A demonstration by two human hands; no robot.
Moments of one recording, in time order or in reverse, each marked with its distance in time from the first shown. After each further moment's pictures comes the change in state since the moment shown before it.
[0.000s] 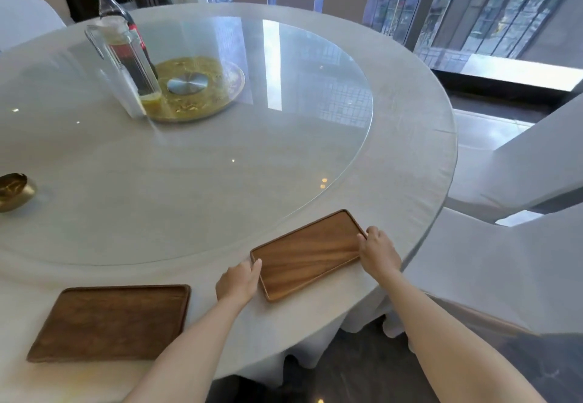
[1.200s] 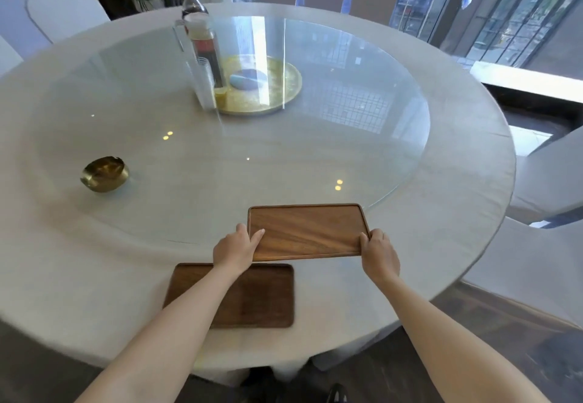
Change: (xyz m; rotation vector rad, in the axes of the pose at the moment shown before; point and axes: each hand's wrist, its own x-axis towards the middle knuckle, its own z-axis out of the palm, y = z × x) left_hand 0.032 -0.177 -0.126 0.015 0.186 0.187; right_hand -0.096 -0.166 0.095 0.086 0.087 0.023
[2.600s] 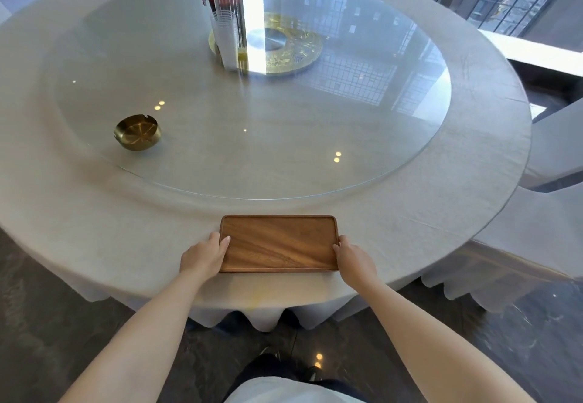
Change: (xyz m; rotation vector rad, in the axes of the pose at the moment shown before) left_hand -0.038 -0.185 0.016 0.137 -0.183 -0.019; right_hand -0.125 -0.054 0.090 -0.270 -0.296 -0.152
